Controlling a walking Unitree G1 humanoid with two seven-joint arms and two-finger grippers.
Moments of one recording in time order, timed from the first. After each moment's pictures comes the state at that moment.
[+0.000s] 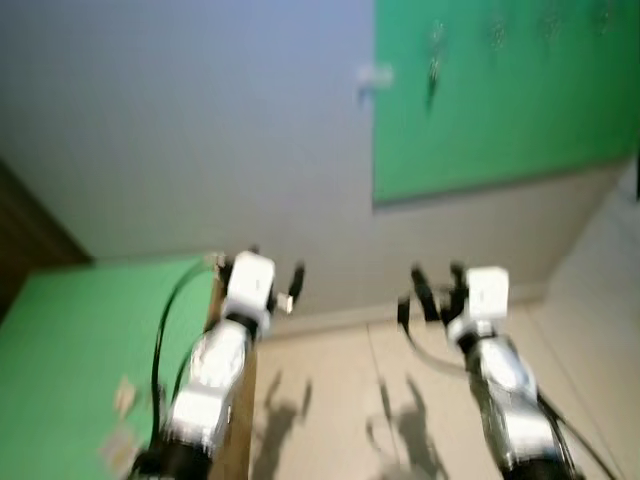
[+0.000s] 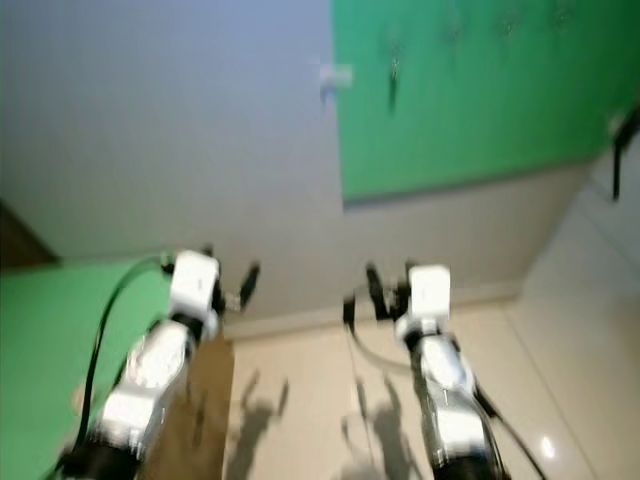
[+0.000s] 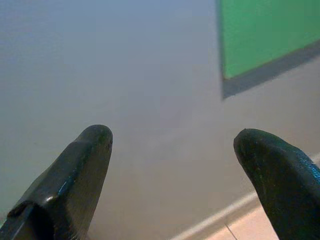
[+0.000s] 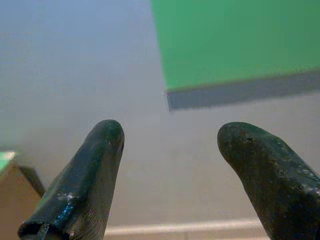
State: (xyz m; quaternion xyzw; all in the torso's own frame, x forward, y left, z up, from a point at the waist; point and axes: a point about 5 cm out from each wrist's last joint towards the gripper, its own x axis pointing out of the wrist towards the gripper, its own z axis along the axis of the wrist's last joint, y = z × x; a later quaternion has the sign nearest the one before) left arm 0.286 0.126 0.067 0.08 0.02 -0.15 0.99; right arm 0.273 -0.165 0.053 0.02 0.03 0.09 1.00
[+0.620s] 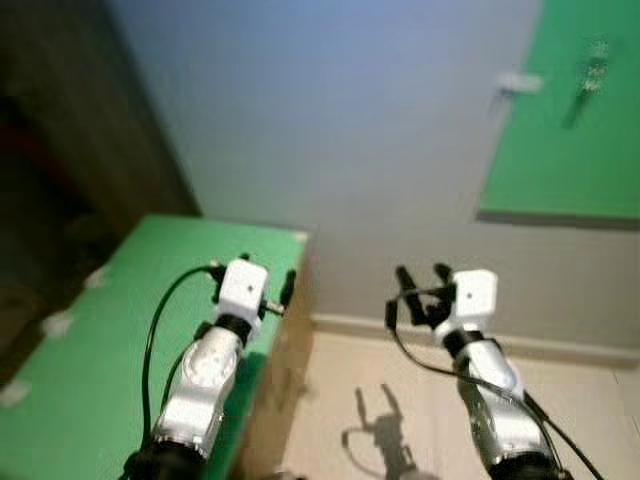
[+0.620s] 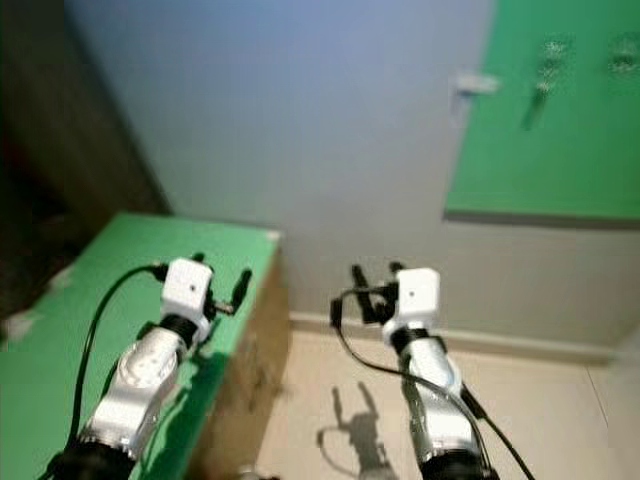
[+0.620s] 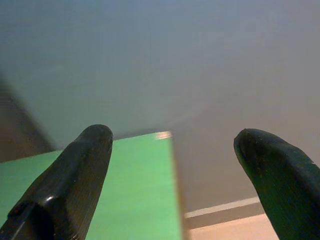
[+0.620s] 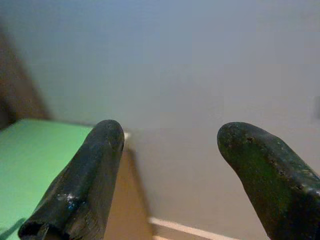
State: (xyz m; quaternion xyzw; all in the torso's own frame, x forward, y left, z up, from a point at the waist) left arm 0.281 0.134 0.059 0.09 0.04 -0.14 0.99; right arm 0.272 -0.156 0.050 0.03 0.03 0.11 0.99
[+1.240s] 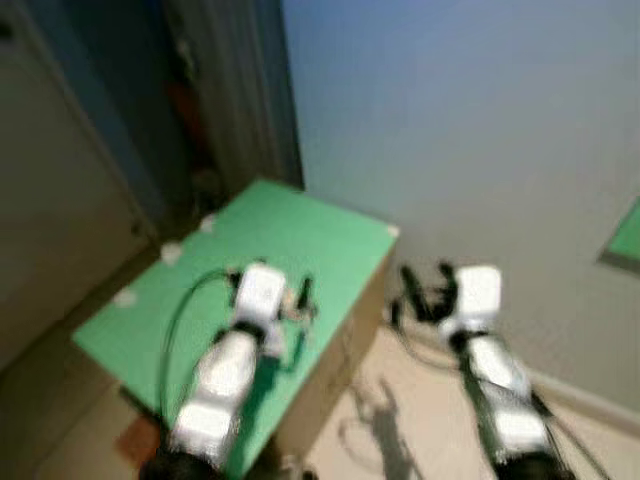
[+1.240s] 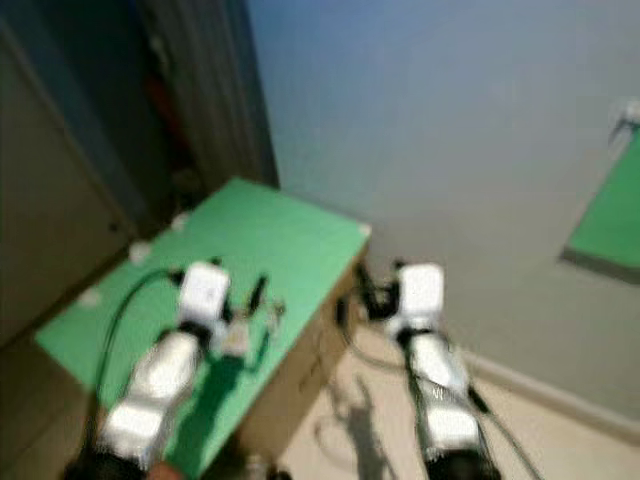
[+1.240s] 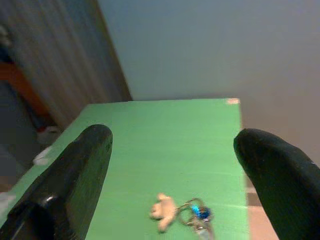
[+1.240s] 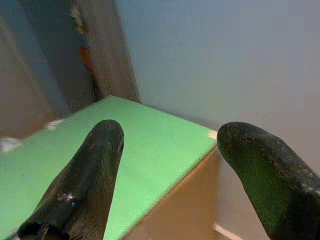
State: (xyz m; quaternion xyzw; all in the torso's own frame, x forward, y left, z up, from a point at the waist) left arm 0.274 0.120 0.055 0.09 0.04 -0.15 0.98; right arm 0.273 -0.154 0.051 0.04 0.03 0.12 0.99
